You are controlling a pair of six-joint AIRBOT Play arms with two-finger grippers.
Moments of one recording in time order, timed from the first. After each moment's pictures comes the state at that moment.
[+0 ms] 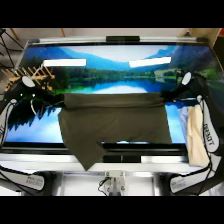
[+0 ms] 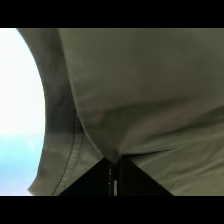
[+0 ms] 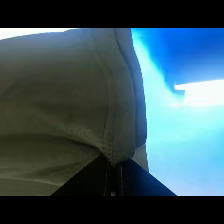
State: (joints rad) left arm 0.10 -1.66 1.32 1.15 -1.20 -1.41; right arm -0.10 -1.70 1.44 -1.46 1.14 1.58
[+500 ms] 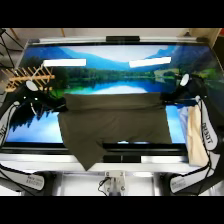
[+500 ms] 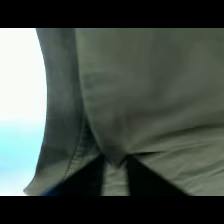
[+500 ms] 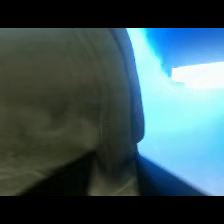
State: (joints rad) left arm 0.10 -1.67 1.28 1.15 -1.19 -1.44; right arm -0.10 -1.72 1.44 -1.48 1.17 1.57
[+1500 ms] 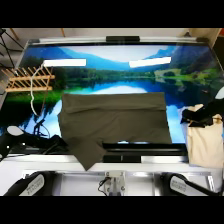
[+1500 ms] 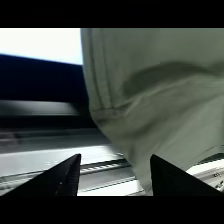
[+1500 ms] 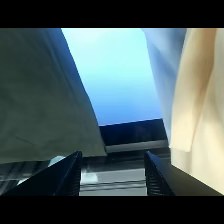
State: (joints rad) left arm 0.30 -0.99 0.40 0.97 -1.26 -1.34; right arm -0.35 -1.30 1.12 -1.47 1.49 1.42
